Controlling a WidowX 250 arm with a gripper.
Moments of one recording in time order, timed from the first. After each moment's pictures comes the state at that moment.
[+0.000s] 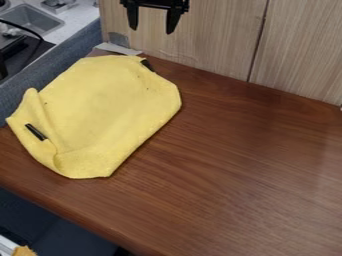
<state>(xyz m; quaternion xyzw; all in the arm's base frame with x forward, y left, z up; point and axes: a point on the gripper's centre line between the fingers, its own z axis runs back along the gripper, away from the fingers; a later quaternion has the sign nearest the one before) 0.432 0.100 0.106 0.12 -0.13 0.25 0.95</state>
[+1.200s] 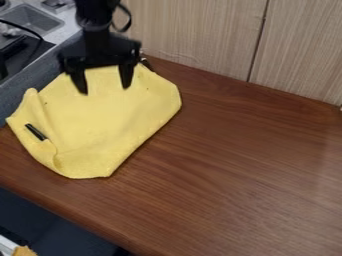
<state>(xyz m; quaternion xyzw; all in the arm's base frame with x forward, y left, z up) 0.288 0.103 0.084 0.06 -0.15 0.36 0.92</state>
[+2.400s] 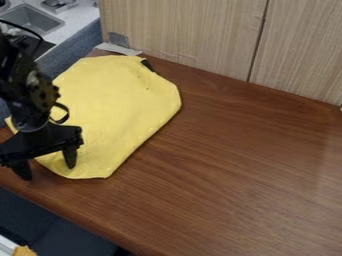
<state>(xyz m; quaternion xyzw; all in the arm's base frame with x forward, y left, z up) 0.193 0.141 0.003 0.08 -0.12 0.43 0.89</state>
